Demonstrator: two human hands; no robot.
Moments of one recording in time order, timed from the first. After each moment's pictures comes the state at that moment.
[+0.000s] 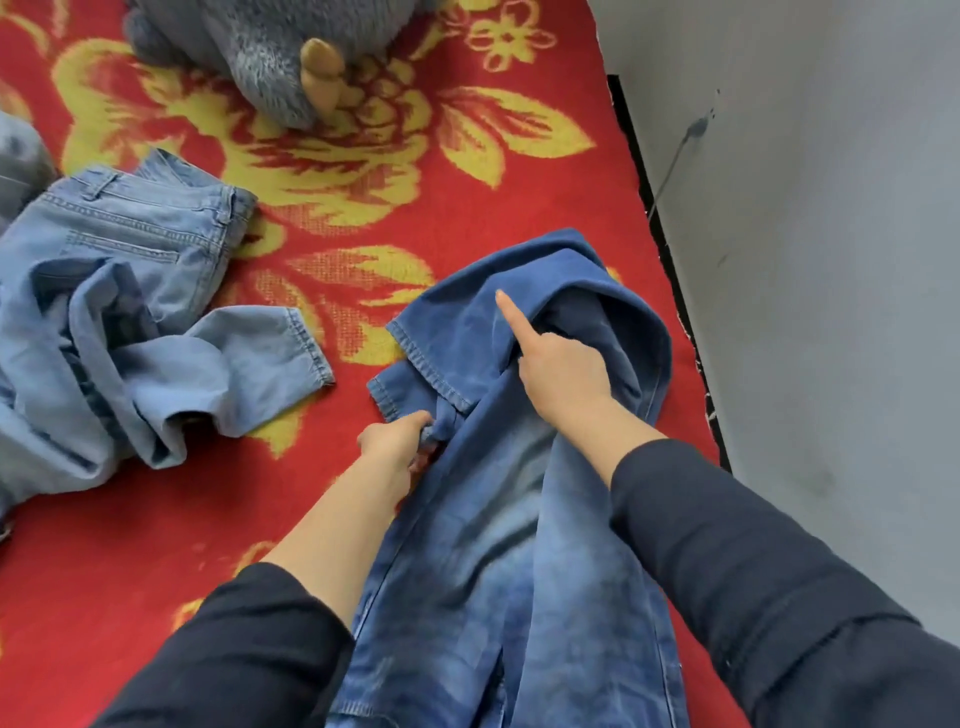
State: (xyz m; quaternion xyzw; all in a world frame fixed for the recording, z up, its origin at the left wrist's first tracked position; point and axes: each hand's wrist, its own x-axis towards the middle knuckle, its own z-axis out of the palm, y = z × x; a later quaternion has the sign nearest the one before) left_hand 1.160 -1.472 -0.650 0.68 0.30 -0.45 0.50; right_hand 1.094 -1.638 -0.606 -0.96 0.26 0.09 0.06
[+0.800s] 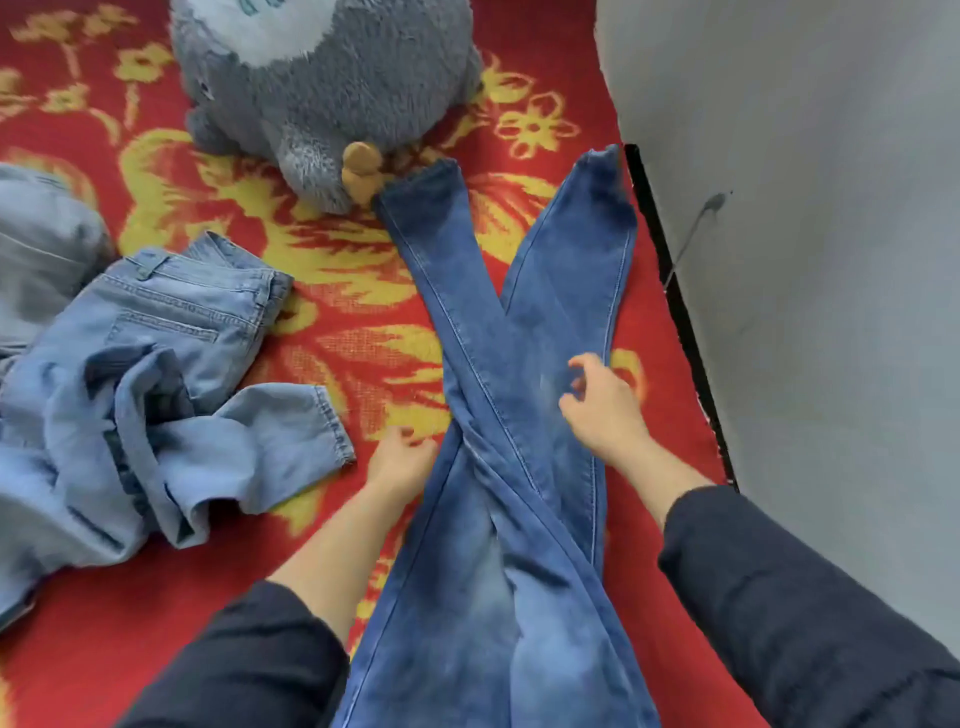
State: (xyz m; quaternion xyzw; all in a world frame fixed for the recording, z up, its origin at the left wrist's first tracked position) left_hand 1.225 -1.493 -0.638 0.86 0.05 -0.36 0.36; right_hand 1.128 -1.701 -0.602 -0.86 0.40 0.06 0.32
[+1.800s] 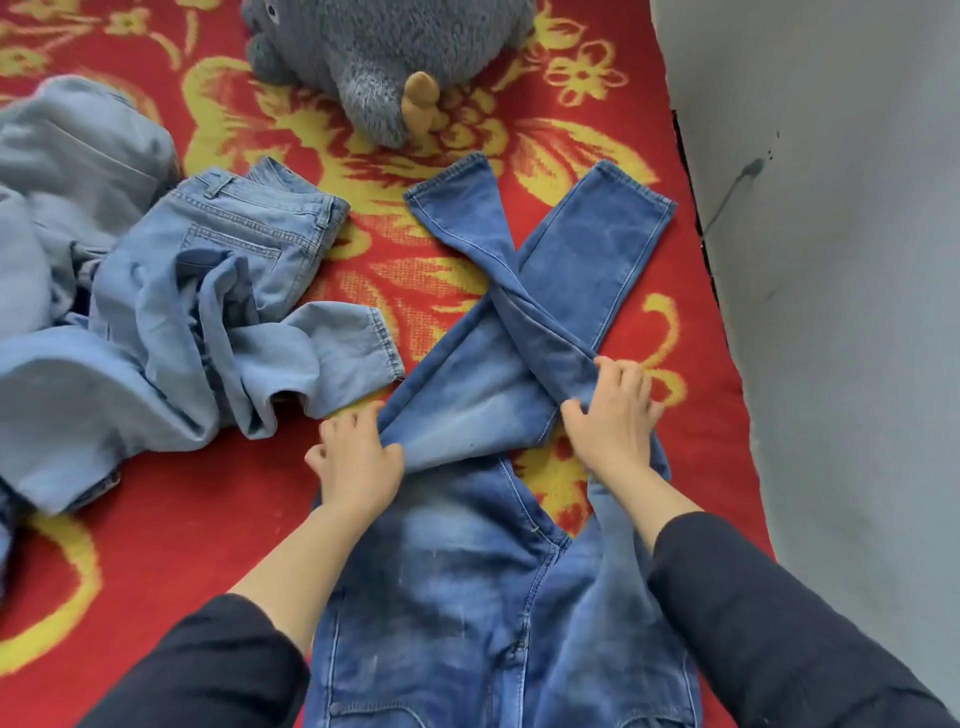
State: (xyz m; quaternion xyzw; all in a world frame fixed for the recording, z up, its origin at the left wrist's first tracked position) left_hand 1.177 -1.367 -0.626 0.96 -0.08 -0.21 0.14; right_hand 1.074 -1.592 -0.600 -0.89 0.42 0.01 0.16
